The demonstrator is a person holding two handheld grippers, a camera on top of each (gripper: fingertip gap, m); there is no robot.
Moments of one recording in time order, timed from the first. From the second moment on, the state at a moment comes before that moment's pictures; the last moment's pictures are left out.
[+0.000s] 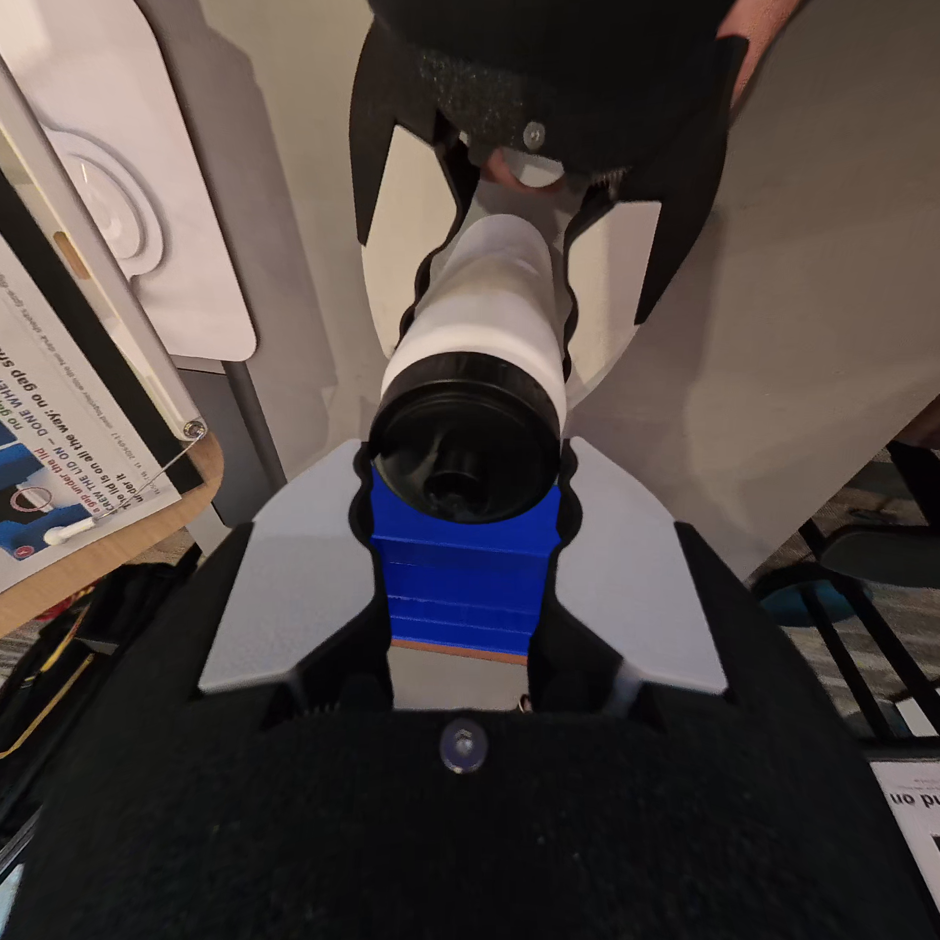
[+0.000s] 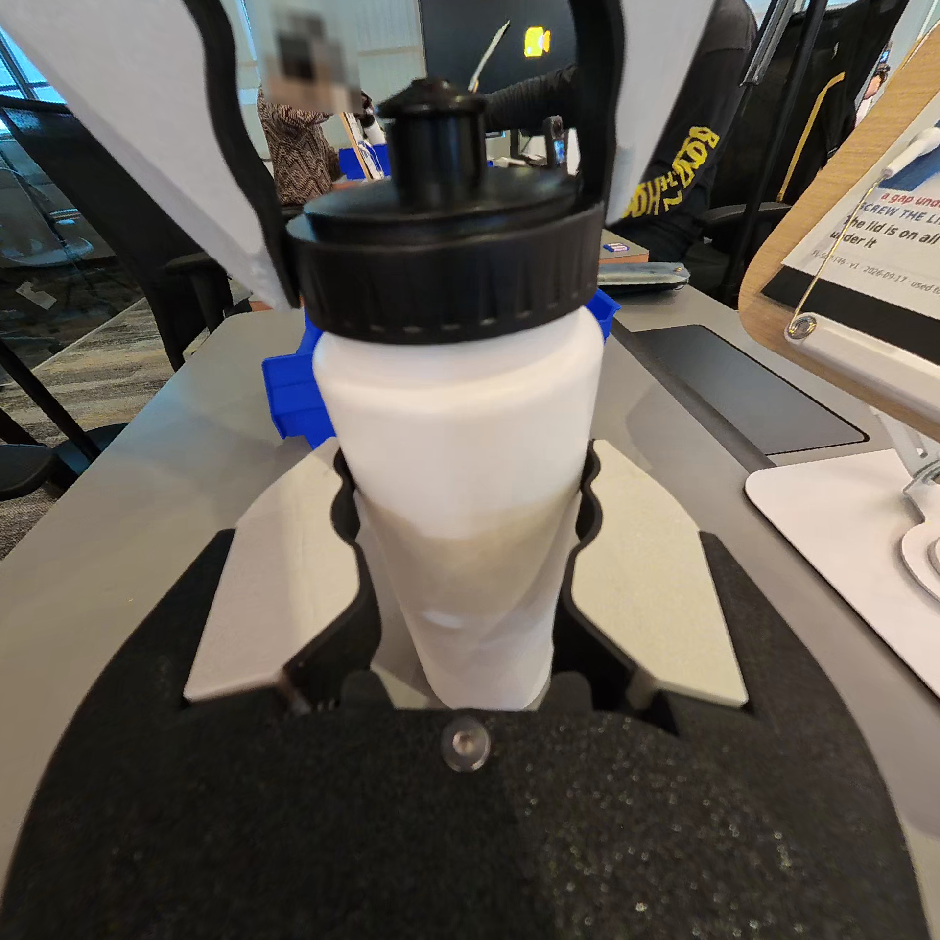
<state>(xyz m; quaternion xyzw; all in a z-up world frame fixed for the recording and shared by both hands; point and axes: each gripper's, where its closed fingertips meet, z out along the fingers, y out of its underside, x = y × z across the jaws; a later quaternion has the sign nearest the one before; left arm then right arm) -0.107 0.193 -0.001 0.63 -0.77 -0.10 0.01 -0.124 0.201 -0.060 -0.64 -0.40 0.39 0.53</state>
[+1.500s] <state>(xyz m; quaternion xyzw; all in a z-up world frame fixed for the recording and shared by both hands) -0.103 0.190 0.009 0.67 -0.74 -0.06 -0.05 -0.122 0.200 -0.062 -0.64 -0.39 0.40 0.53</state>
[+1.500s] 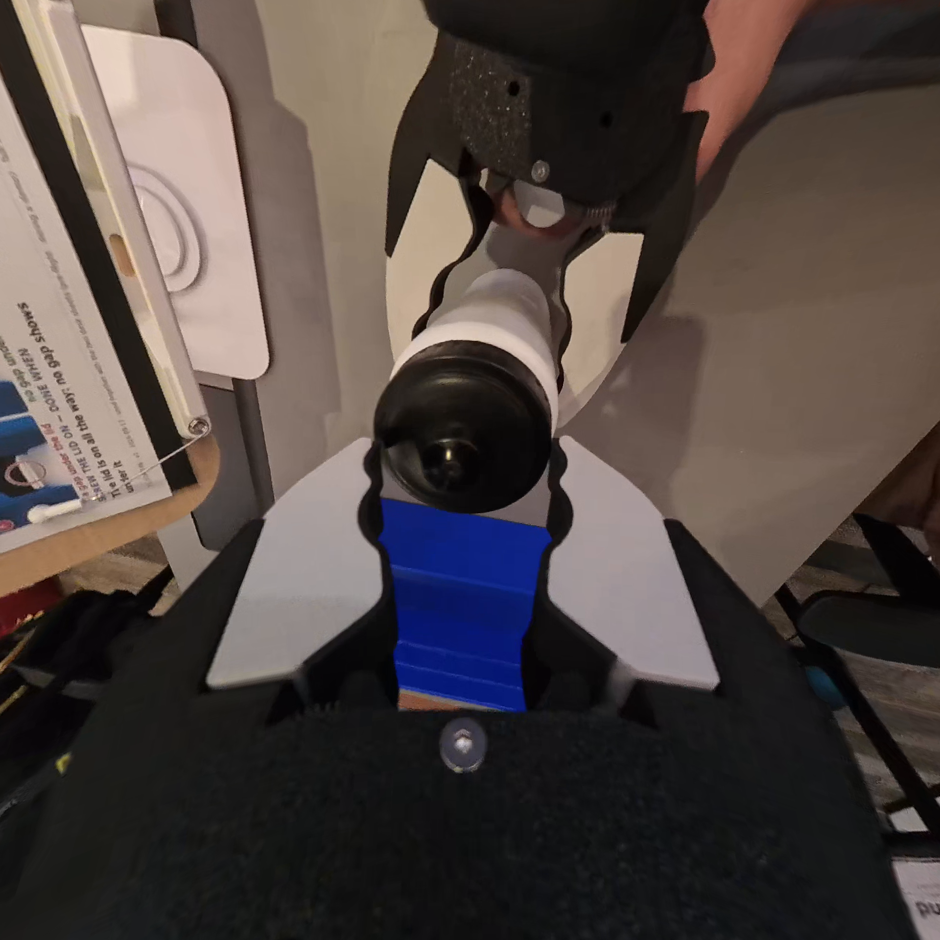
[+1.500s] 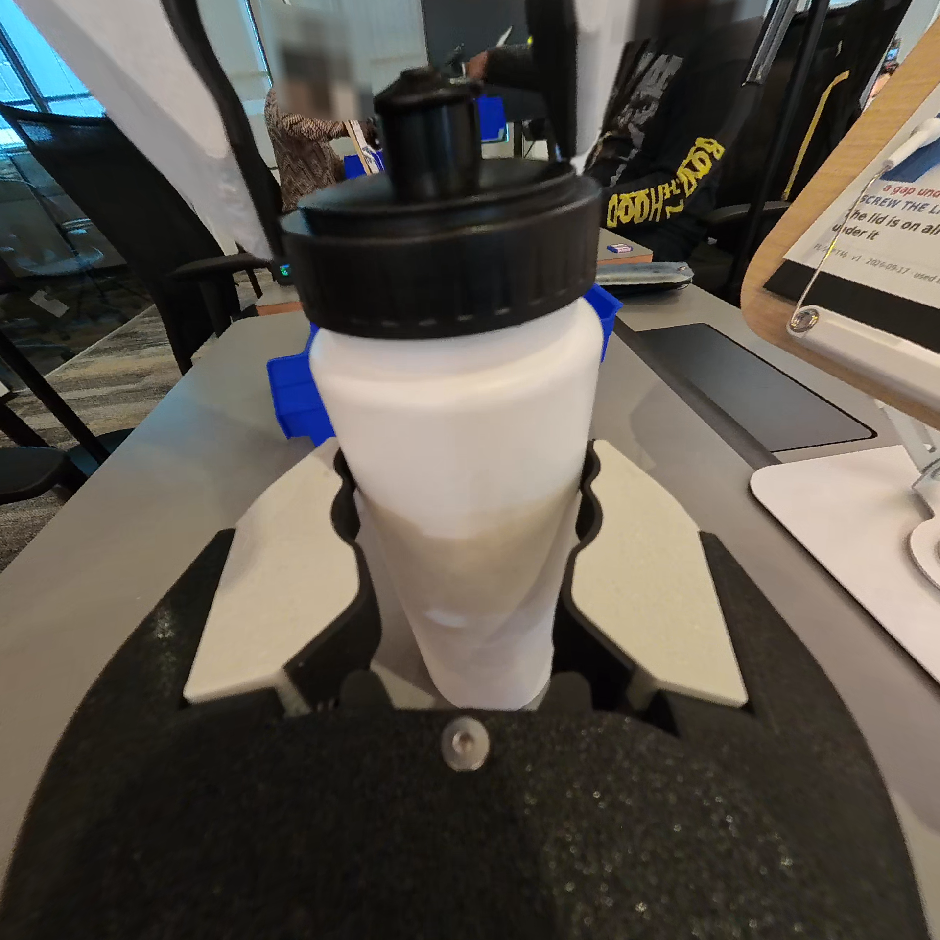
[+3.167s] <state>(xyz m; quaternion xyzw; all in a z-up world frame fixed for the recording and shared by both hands) -0.096 0.193 0.021 0.88 -0.46 0.04 -0.10 -0.125 0.199 -0.066 -0.65 -0.40 0.38 0.52</state>
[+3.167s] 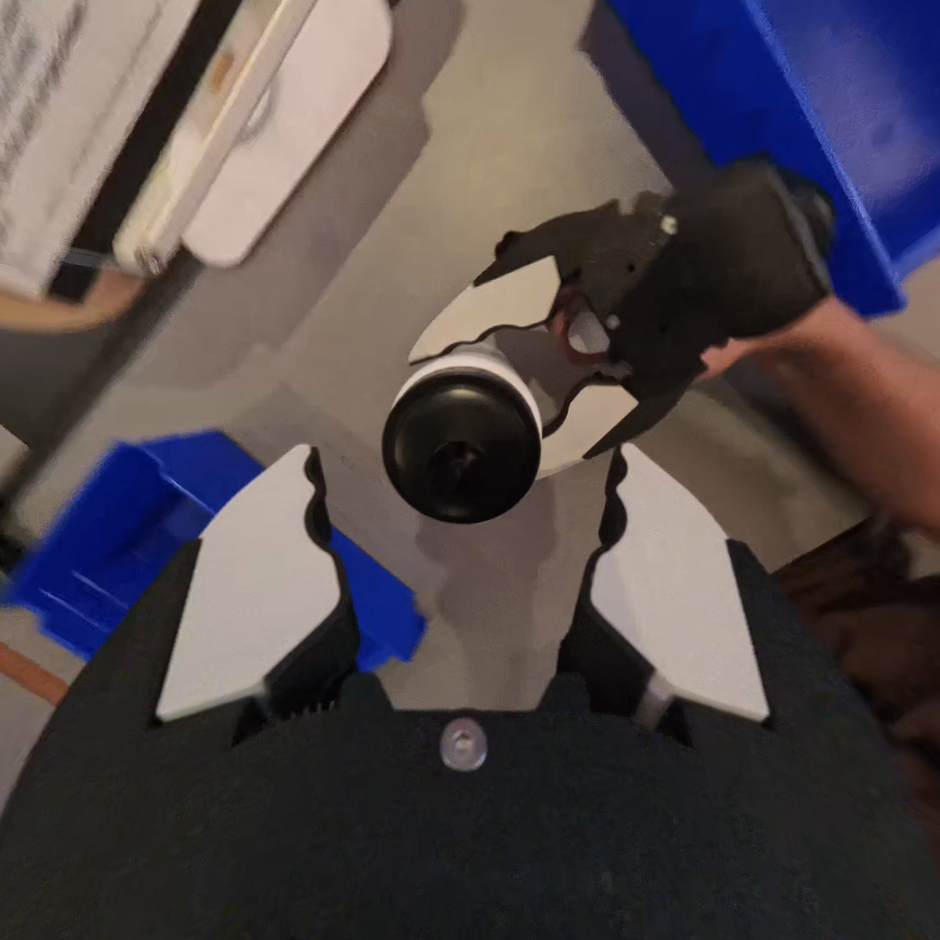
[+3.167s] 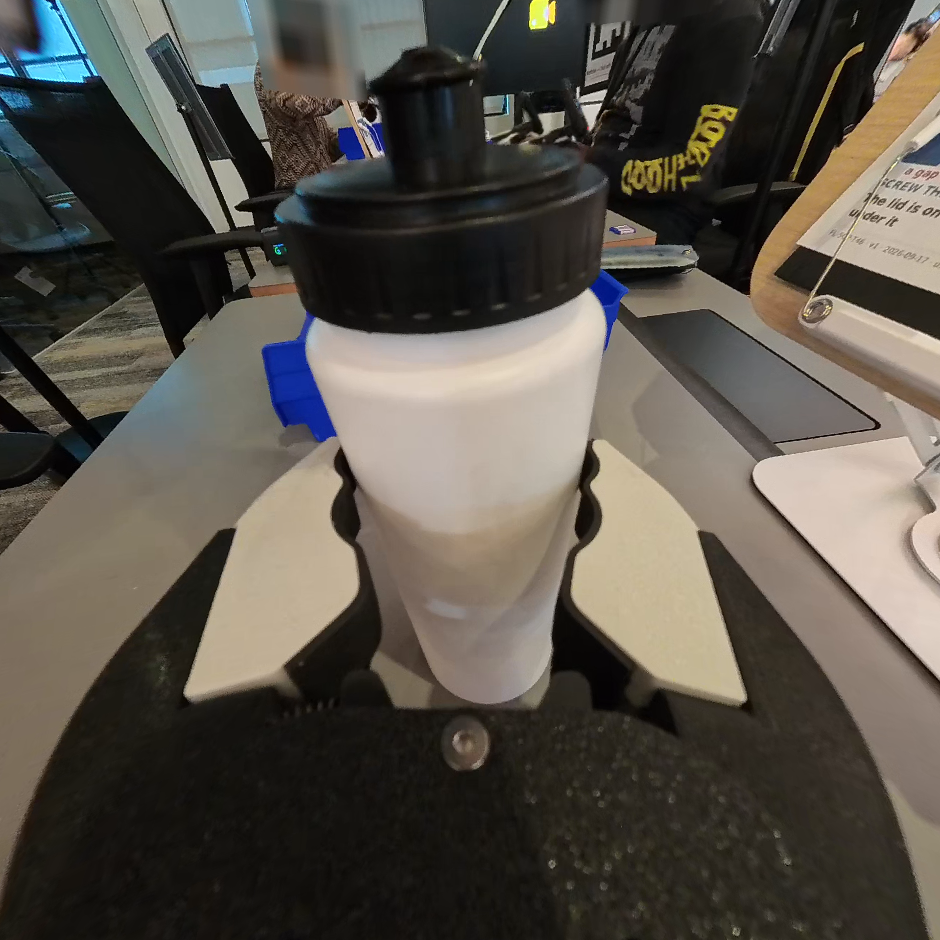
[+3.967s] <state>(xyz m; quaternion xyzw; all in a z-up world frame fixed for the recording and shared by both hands) -0.098 0.188 0.003 0.63 -0.77 -0.02 -0.02 -0.125 0.197 -0.067 -0.64 -0.41 0.38 0.52</state>
